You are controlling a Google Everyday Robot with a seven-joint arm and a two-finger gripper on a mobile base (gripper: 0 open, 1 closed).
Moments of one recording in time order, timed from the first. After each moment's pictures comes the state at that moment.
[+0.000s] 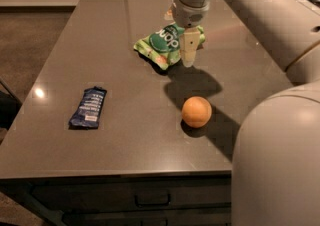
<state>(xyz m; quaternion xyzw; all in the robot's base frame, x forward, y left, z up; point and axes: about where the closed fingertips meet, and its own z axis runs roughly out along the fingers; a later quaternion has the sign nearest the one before) 0.695 -0.083 0.896 -0.78 0.60 -0.07 0.15</state>
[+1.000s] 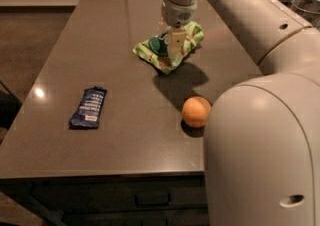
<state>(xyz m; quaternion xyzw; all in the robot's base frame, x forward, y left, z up) 0.711 -0.056 0.885 -0.79 0.60 -0.04 0.14</state>
